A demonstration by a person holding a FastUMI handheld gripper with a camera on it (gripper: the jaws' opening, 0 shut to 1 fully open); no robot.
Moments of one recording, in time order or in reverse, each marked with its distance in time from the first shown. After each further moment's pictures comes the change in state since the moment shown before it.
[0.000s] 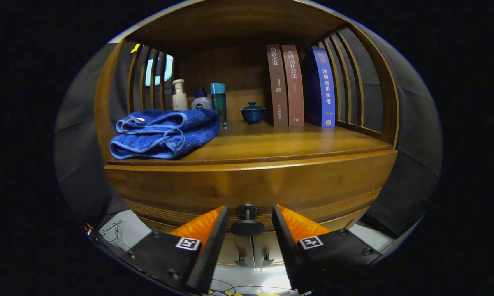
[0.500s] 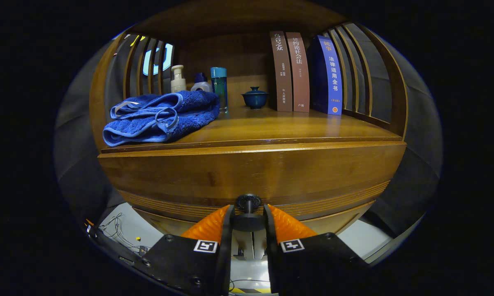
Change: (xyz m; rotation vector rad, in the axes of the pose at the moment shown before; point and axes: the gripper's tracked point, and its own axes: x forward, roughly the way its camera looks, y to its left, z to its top) arm 0.009 0.002 -0.016 -0.033 0.074 0.001
